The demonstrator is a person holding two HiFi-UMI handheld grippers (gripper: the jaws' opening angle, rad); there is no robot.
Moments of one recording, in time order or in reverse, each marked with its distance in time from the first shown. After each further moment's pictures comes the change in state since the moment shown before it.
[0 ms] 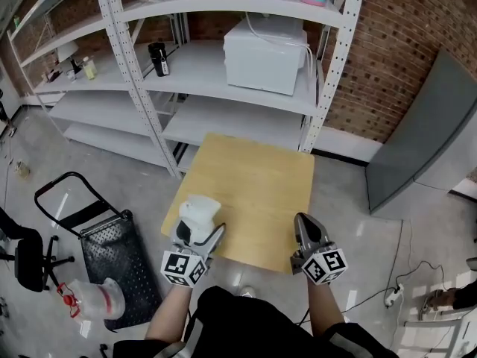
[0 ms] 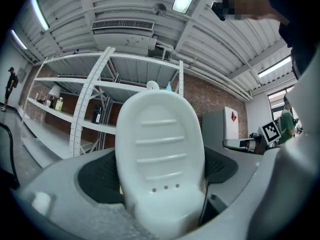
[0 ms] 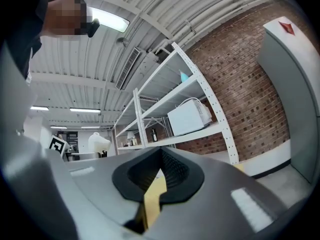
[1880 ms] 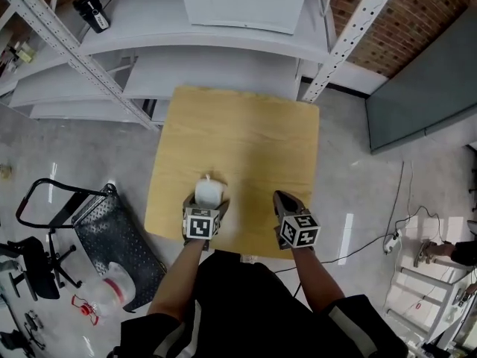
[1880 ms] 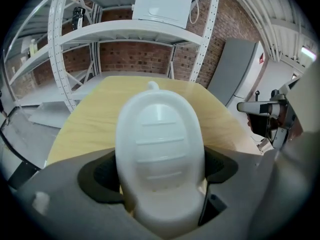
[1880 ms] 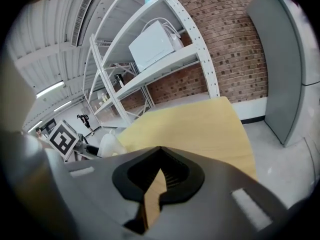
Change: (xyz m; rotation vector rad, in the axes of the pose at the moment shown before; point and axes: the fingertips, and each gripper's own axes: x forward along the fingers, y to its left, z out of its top) left arm 0.103 0.073 -0.293 -0.059 0.964 0.021; right arm 0.081 -0.088 -0.233 0.184 0.604 -0.252
